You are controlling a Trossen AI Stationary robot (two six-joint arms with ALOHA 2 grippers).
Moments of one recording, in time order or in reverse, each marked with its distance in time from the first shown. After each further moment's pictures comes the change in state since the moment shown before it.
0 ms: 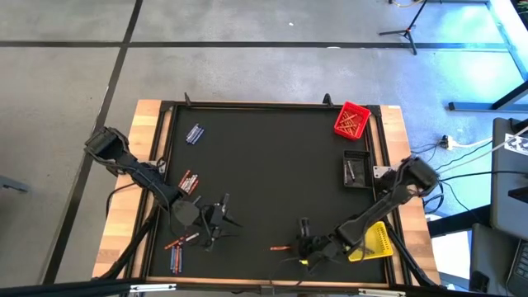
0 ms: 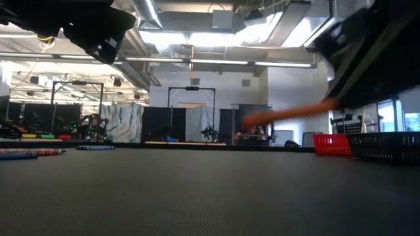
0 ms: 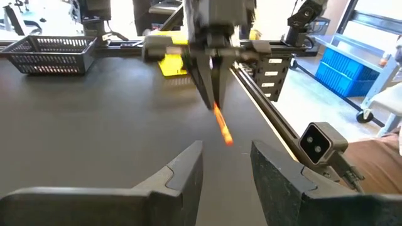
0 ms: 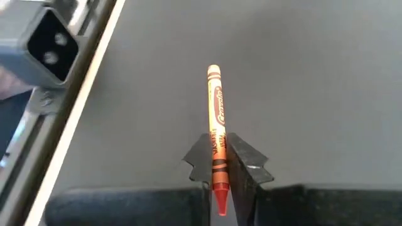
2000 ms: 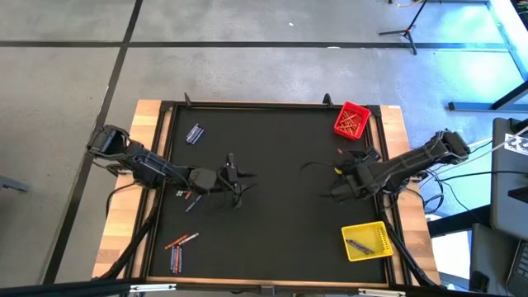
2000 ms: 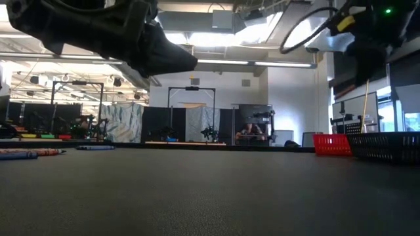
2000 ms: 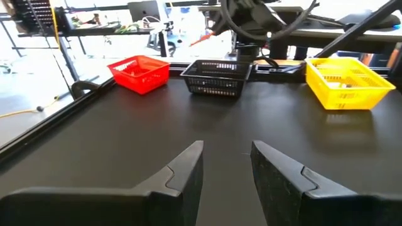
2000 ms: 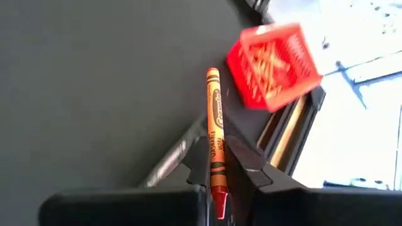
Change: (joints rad) left arm 0.388 0.000 0.000 0.061 -0.112 0.135; right arm -0.362 -0.466 -0.038 -1.427 0.192 0.786
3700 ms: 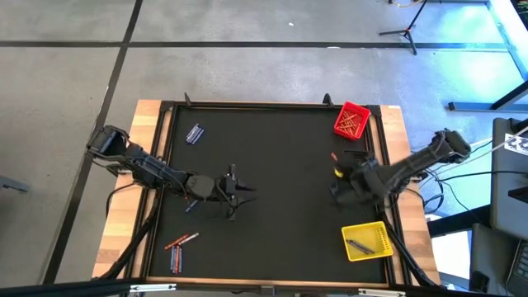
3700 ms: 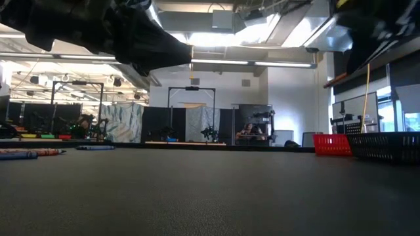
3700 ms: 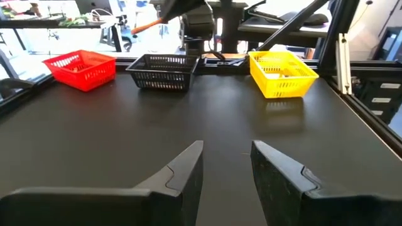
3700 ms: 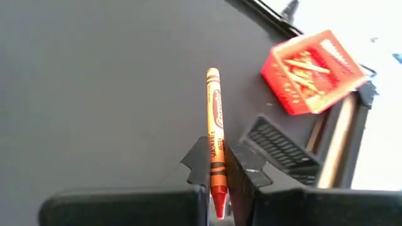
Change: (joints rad) left arm -0.090 0.000 0.000 -0.016 0.103 -0.038; right arm 0.054 -0.013 0.059 0.070 0.051 0.176
